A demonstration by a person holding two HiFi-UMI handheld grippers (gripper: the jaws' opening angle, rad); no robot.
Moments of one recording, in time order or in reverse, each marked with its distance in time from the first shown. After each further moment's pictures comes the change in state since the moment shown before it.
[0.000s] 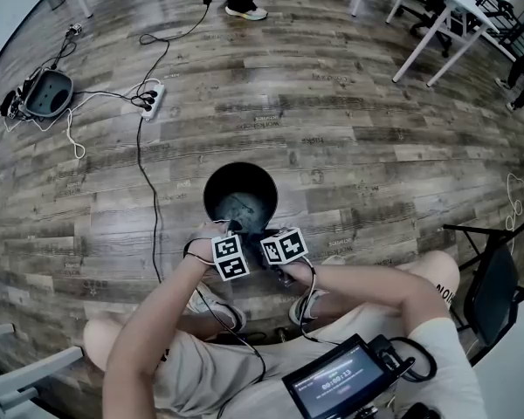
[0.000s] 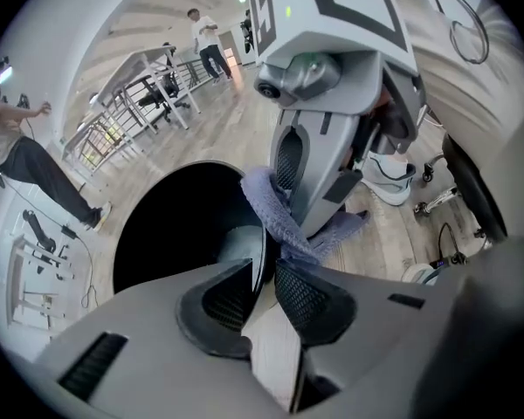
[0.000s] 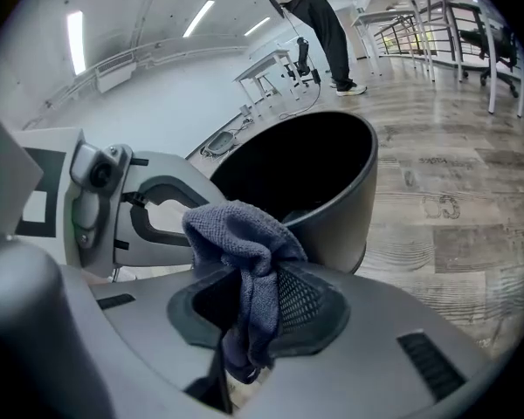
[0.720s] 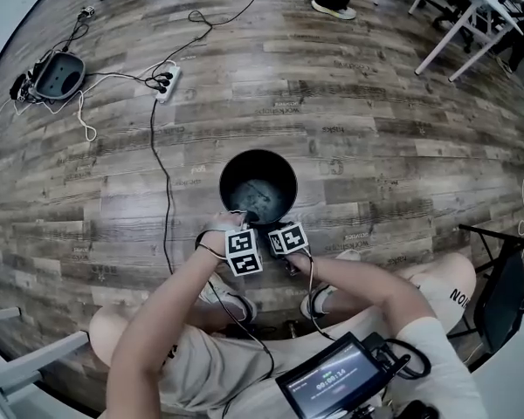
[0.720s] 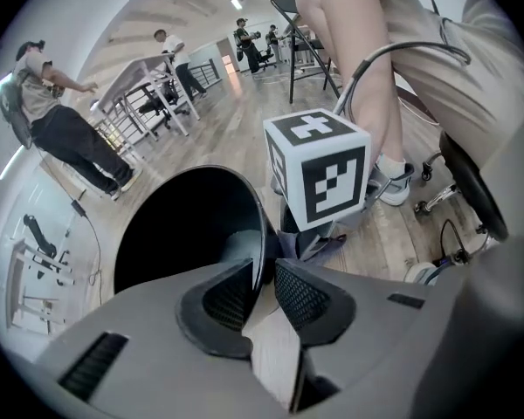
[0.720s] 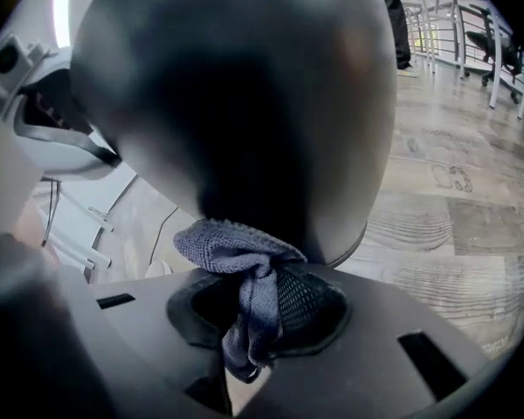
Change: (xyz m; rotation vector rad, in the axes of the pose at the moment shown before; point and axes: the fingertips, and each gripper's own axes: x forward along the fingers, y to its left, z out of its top) left arm -0.003 0.000 0.002 0.021 -0.039 0.014; right arm 0.082 -0.048 -0.058 -0.016 0.099 -0.085
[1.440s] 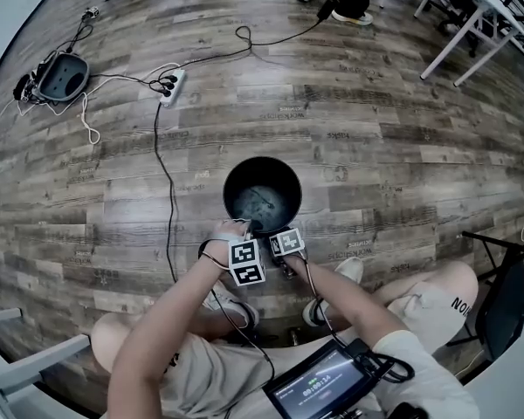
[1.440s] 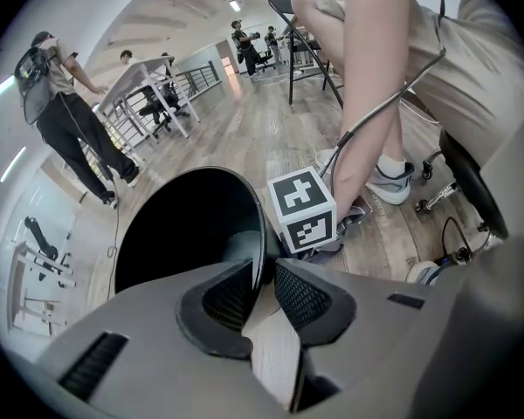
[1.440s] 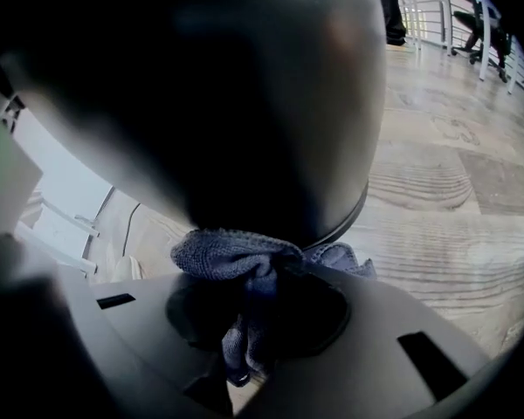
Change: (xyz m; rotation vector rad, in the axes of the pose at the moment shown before) left arm 0.002 0.003 0.001 0.010 -0.008 0.008; right arm 0.062 -0.040 -0.037 0.095 0.086 -0.056
